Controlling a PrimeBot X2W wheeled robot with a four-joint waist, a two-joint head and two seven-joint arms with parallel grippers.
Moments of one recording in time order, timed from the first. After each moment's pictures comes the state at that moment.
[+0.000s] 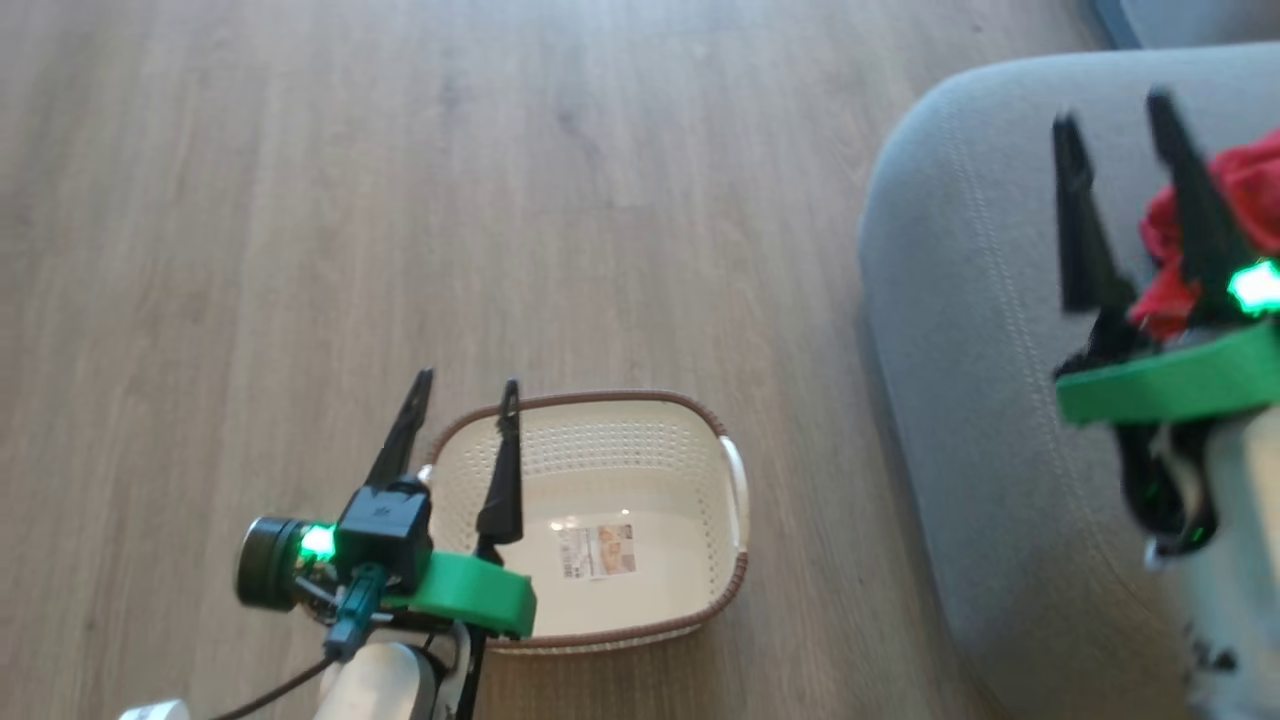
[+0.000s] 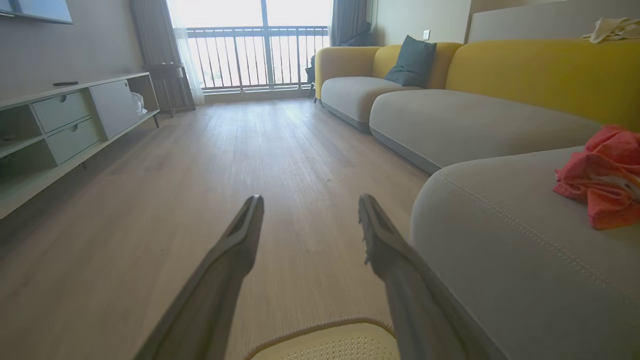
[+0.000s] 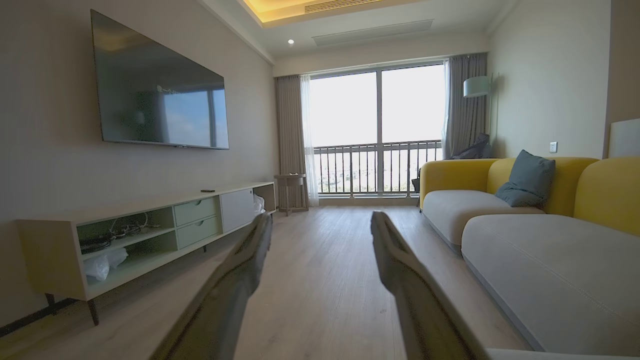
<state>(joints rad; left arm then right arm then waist) -0.09 0.06 -0.34 0.05 -0.12 0.18 -0.26 -0.38 -0.29 0.11 0.05 0.43 0.13 -0.26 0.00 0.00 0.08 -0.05</state>
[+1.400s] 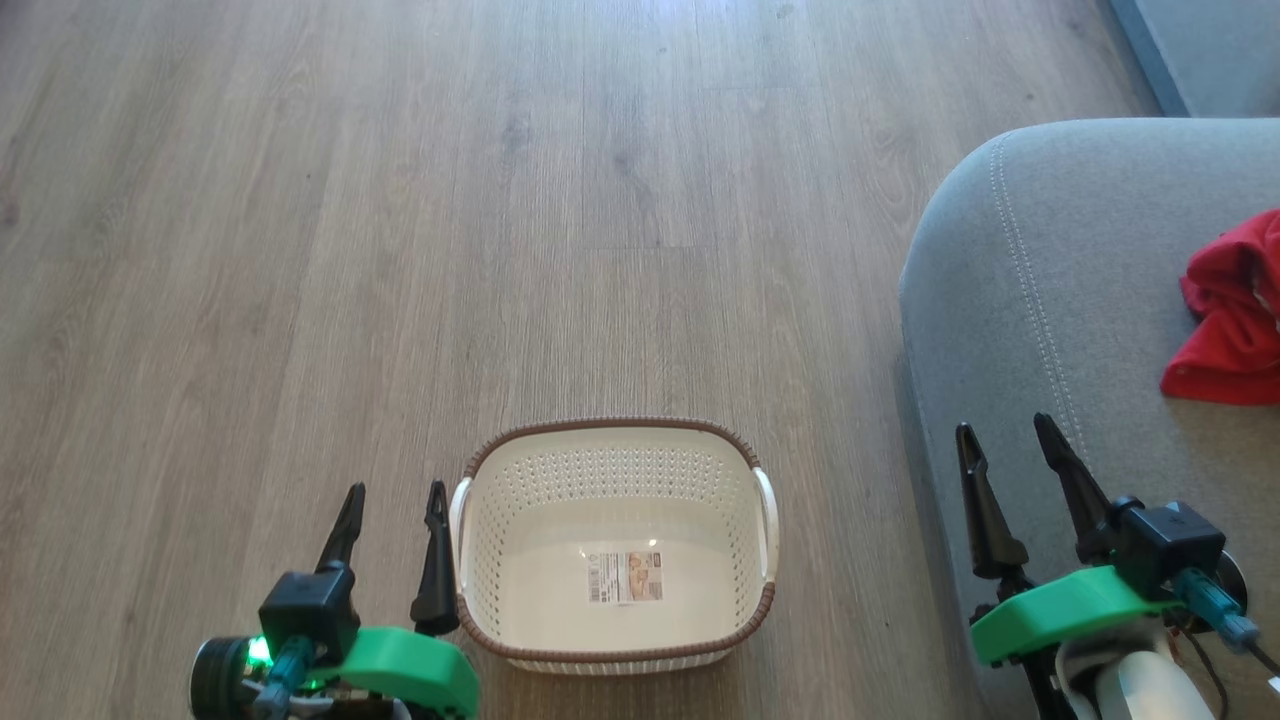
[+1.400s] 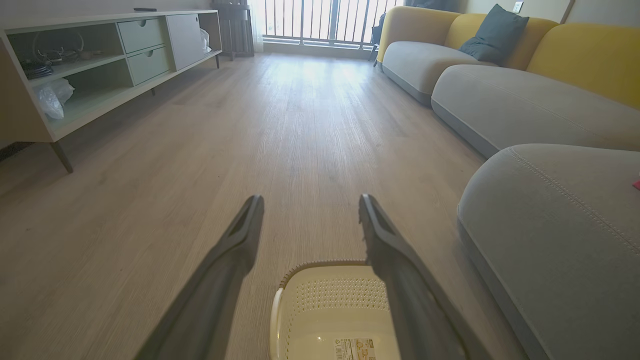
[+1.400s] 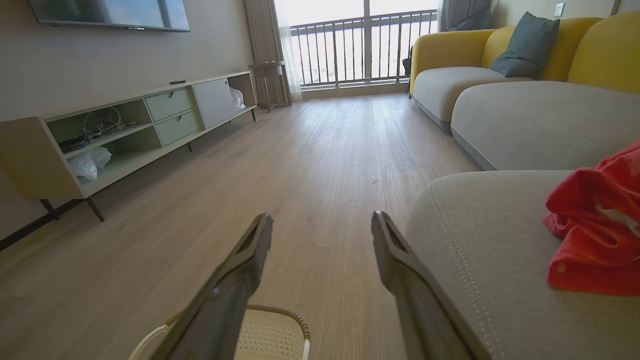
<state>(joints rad) 0.07 0.05 -0.21 0.10 -0.20 0.15 -0.26 0.01 -0.08 0.03 0.16 0.20 0.13 -0.26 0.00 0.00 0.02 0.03</state>
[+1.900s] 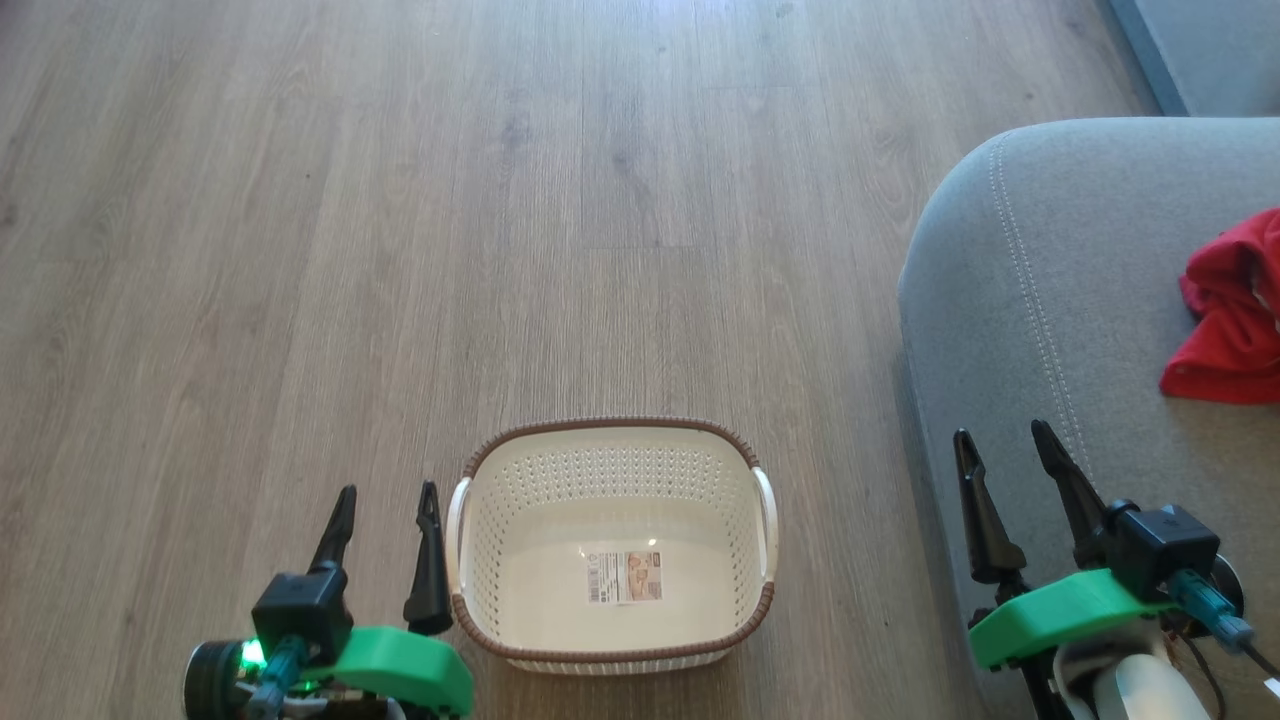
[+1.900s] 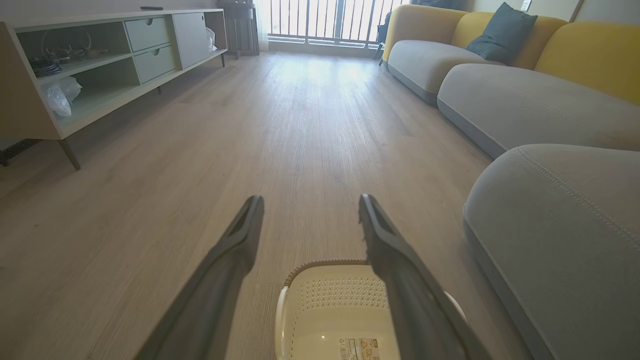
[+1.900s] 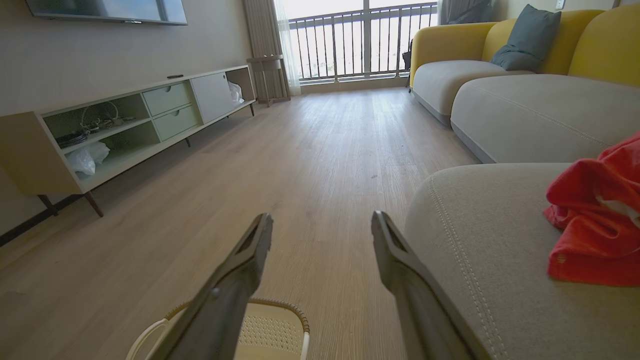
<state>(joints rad) 0.07 0.05 -0.20 0.11 -0.20 0.16 -0.26 0.01 -0.08 0.03 0.18 0.20 0.13 -0.26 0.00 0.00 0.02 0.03</state>
